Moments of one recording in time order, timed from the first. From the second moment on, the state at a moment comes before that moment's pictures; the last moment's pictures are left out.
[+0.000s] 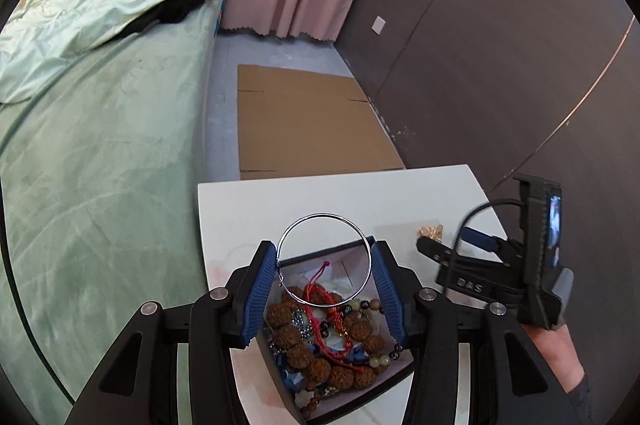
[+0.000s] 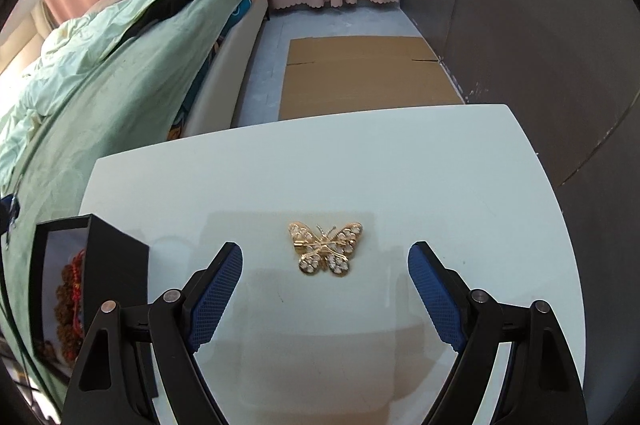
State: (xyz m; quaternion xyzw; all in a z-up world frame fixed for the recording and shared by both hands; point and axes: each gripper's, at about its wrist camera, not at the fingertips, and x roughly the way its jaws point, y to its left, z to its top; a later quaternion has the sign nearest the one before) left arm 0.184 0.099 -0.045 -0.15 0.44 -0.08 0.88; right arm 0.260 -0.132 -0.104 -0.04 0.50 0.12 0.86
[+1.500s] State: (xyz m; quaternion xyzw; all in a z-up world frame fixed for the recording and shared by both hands) left arm 0.146 0.124 -0.043 -0.19 0.44 -0.03 0.88; right arm 0.202 -0.099 -0.043 0.11 0.43 0.31 0.84
